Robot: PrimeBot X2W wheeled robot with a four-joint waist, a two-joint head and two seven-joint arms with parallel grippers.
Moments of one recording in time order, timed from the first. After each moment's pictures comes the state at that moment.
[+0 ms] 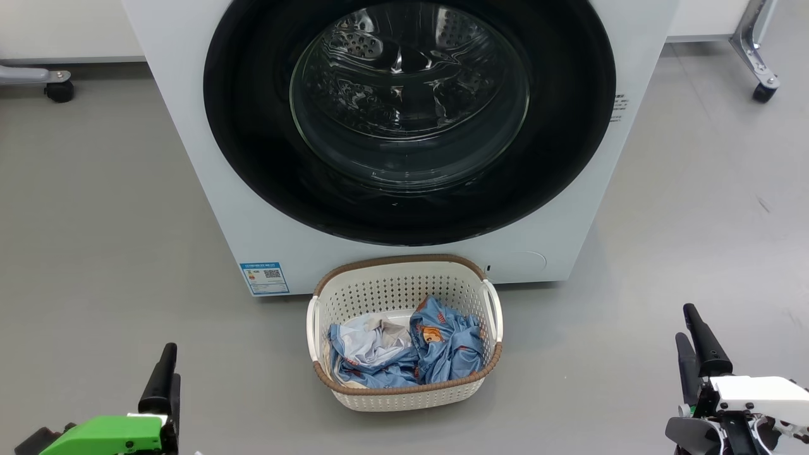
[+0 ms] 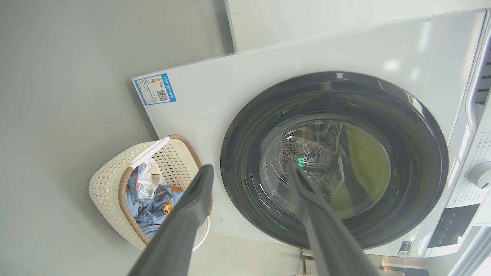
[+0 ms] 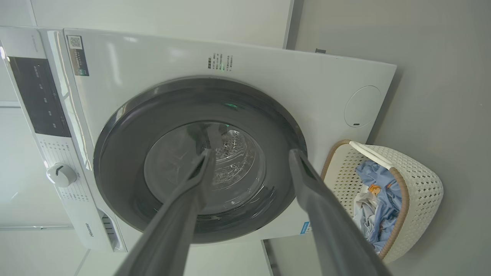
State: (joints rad) left arm 0.02 0.06 0.00 0.29 -1.64 -0.12 0.01; right arm 0.01 -0.08 0.00 0.28 1.60 0.12 -0.01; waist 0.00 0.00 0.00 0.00
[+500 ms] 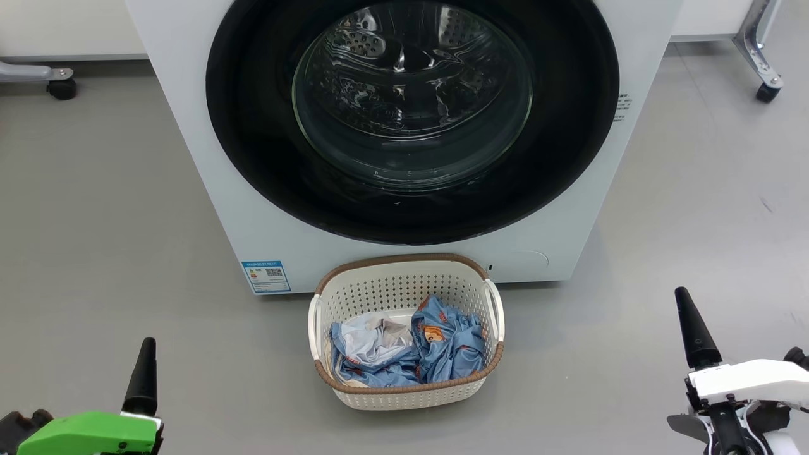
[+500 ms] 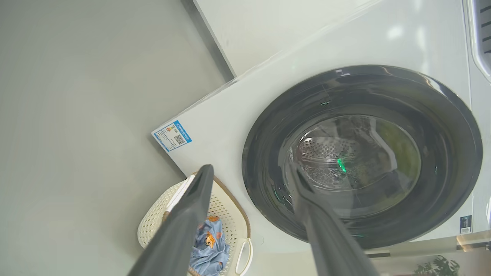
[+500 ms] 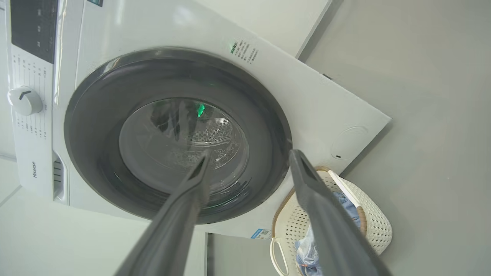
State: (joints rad) left arm 0.03 0.10 0.01 0.25 -1.37 -0.12 -0.04; right arm 0.00 -0.13 0.06 0.23 1.31 0.12 -0.05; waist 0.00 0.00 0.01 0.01
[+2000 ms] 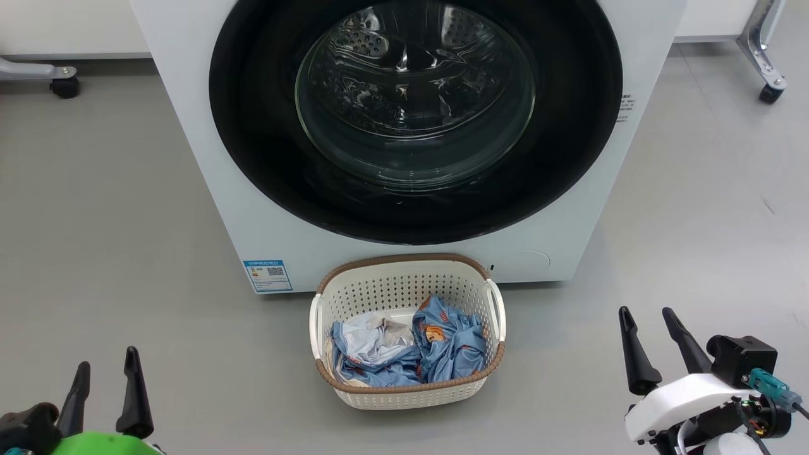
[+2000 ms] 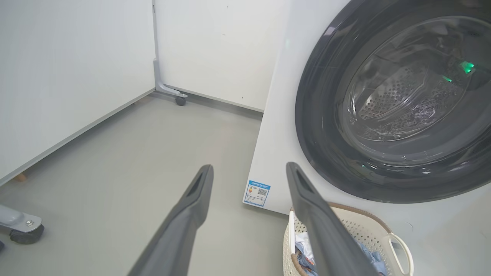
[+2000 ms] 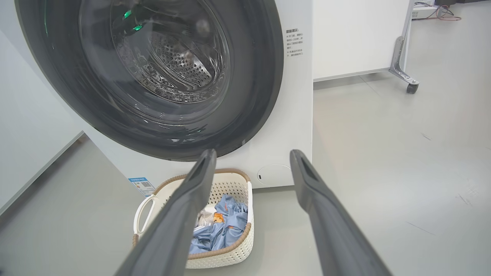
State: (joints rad) left arm 0.13 0.13 0.05 0.15 -0.54 -0.09 -0.17; right arm 0.01 -0.20 0.26 0.23 0.51 0.02 -0.17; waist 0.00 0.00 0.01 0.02
